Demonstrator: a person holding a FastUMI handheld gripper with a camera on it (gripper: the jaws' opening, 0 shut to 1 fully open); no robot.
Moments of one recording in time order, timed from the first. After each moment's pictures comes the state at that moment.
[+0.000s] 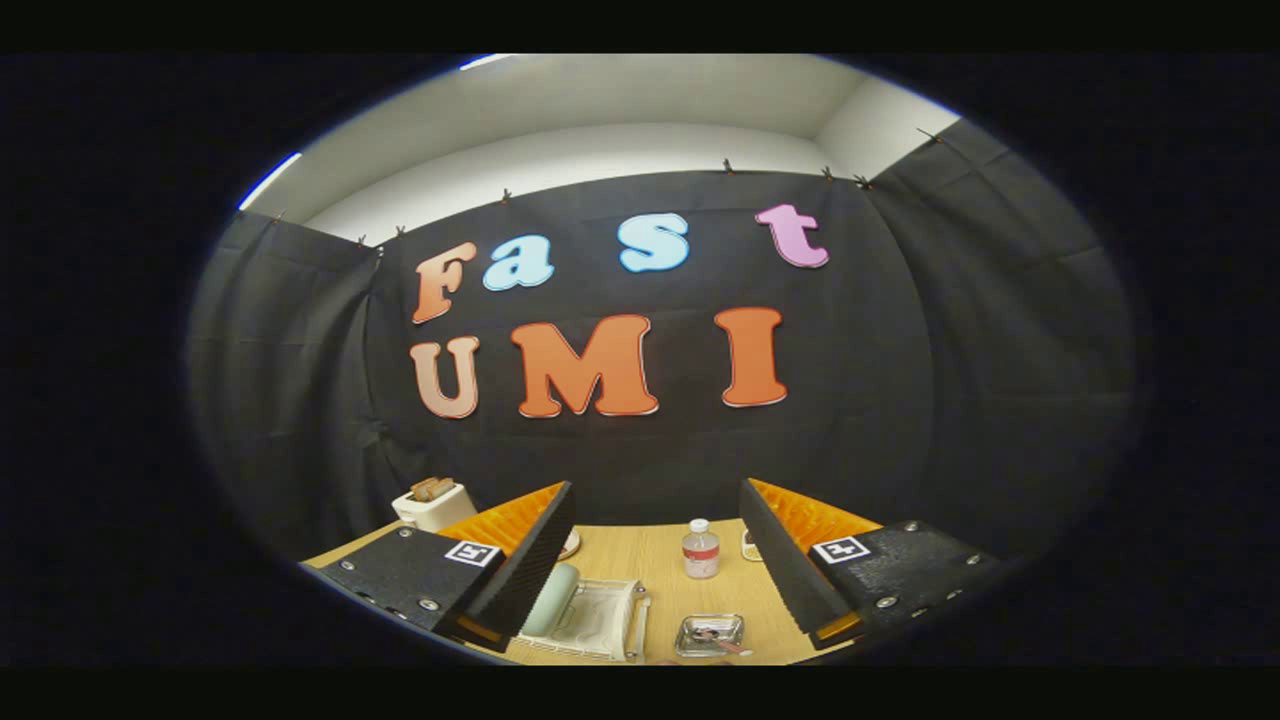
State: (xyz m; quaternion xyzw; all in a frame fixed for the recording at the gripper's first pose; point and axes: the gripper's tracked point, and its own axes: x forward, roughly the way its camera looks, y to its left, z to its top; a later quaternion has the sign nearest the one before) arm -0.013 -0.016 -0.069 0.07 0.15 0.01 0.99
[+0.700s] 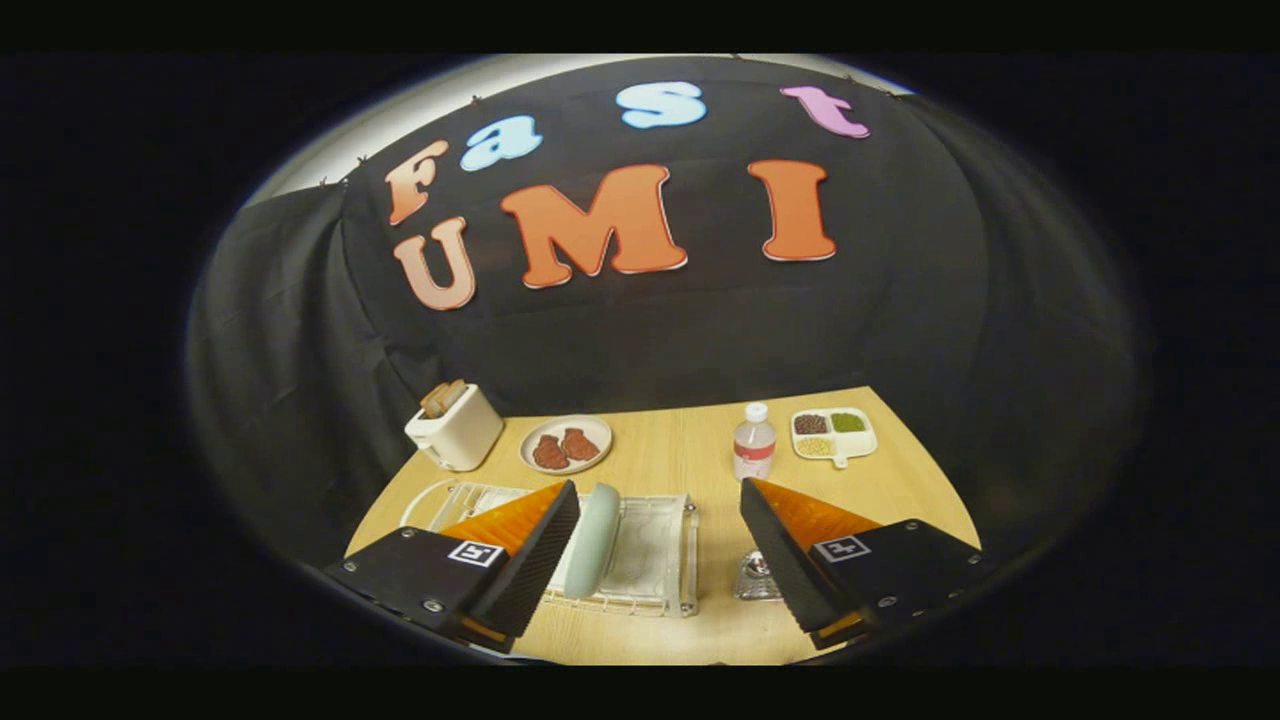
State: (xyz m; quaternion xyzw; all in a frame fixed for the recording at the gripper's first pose) arm -0.006 0.065 -0.184 0.07 0.41 0.06 0.91
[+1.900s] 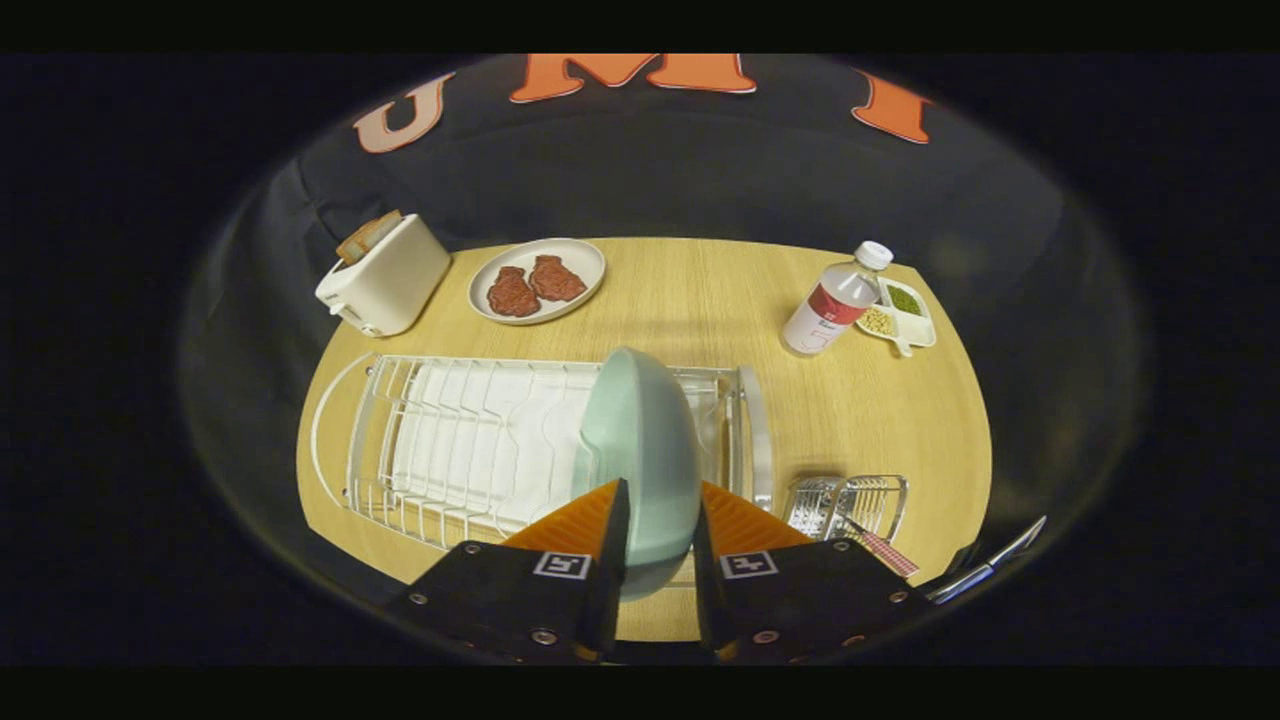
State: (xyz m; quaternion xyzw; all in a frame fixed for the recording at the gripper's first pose) arm -0.037 0.127 -0.319 -0.03 0.64 0.03 0.77
